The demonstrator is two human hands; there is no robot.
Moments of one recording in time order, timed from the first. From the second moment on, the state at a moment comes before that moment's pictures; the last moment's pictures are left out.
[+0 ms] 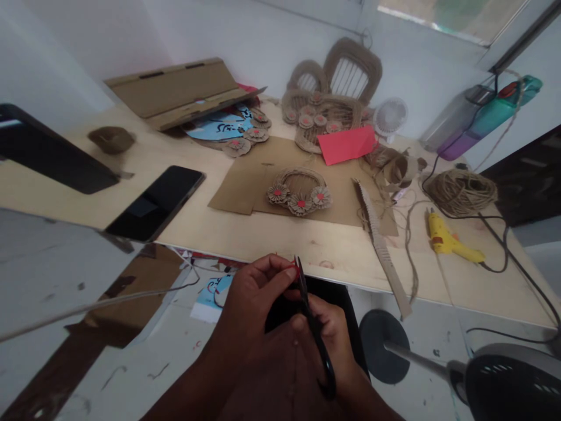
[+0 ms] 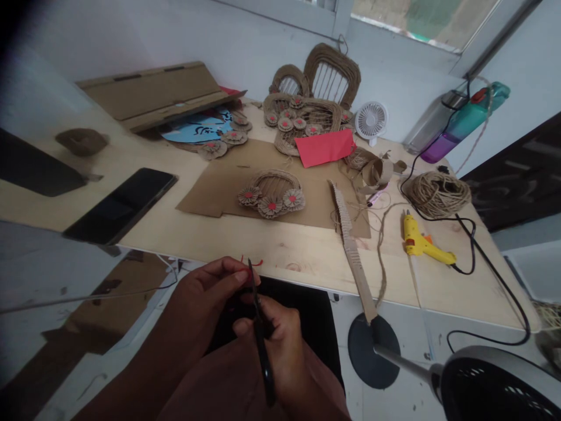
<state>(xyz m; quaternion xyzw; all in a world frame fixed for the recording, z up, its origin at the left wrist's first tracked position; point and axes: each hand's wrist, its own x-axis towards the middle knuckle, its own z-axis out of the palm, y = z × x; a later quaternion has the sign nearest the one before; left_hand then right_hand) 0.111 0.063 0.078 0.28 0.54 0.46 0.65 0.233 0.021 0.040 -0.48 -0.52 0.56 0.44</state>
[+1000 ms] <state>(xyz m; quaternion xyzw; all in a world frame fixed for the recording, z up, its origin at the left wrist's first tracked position) 0.109 0.064 0.076 0.29 0.53 0.45 0.65 0.235 0.019 0.042 -0.51 -0.53 0.54 0.41</state>
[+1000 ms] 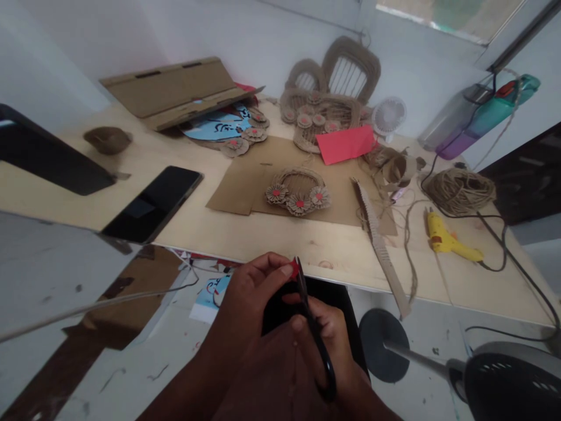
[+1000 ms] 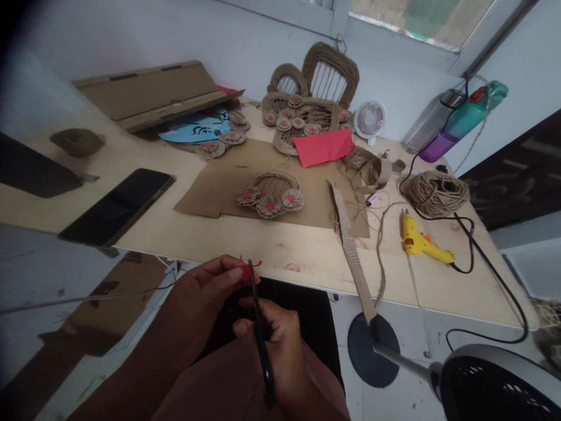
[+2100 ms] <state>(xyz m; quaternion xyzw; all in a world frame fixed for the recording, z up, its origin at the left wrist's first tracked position) 0.107 0.064 0.071 0.27 0.56 0.45 0.64 0.233 0.017 0.046 -0.52 -0.53 0.55 0.39</state>
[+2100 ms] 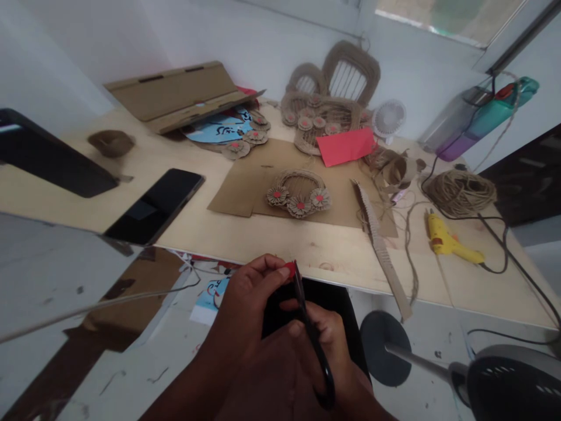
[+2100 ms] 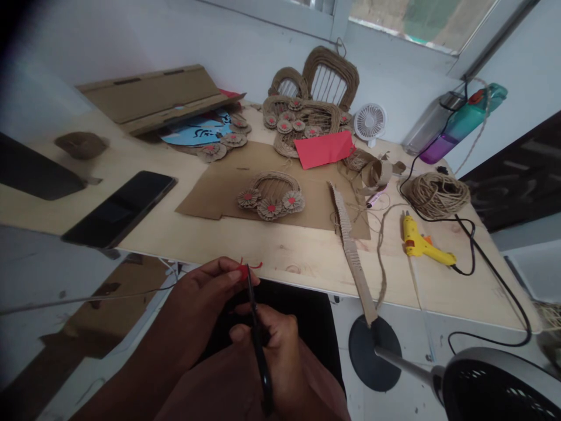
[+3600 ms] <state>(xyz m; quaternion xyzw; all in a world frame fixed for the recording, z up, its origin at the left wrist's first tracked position) 0.100 0.070 0.076 0.30 0.57 0.46 0.61 0.228 0.017 0.046 -0.54 -0.51 0.55 0.39</state>
